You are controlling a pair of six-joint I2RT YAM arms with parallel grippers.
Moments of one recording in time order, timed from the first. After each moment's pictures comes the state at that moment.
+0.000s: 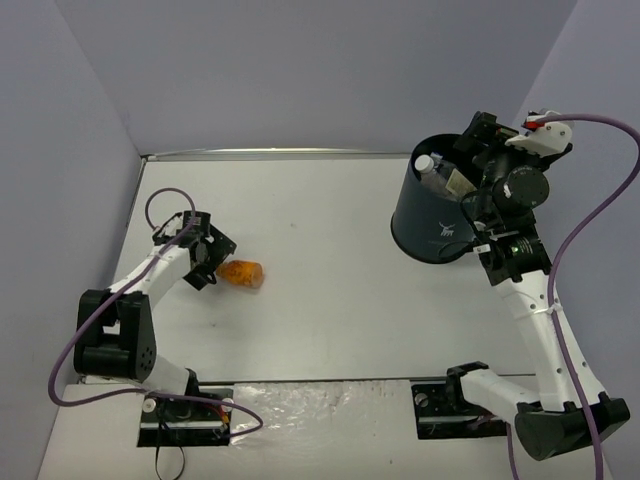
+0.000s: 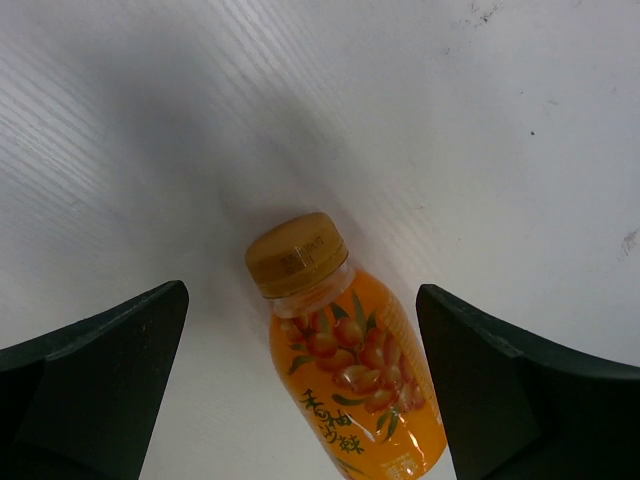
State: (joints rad) left arm -0.11 1.47 0.91 -0.50 -0.14 -1.00; right arm 0.22 1.06 1.22 0.18 0.53 0.04
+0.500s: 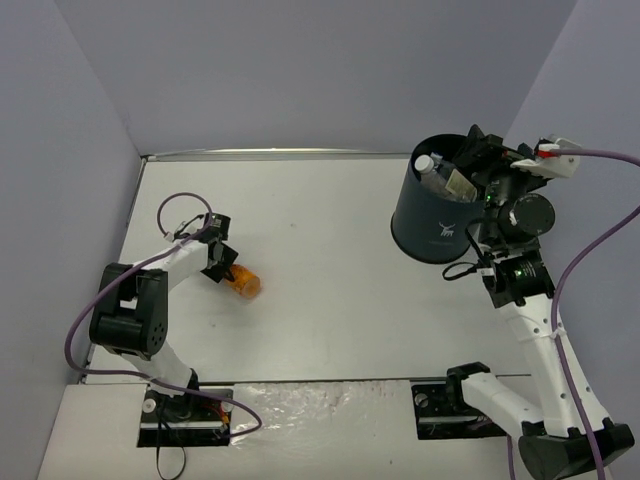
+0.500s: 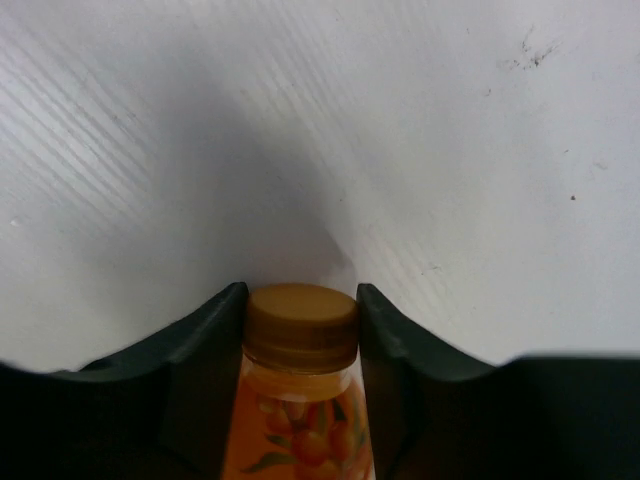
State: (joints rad) left arm -0.19 1.63 0.93 -0.45 -0.28 -1.17; right arm 0.22 0.95 1.09 0.23 0.47 0.14
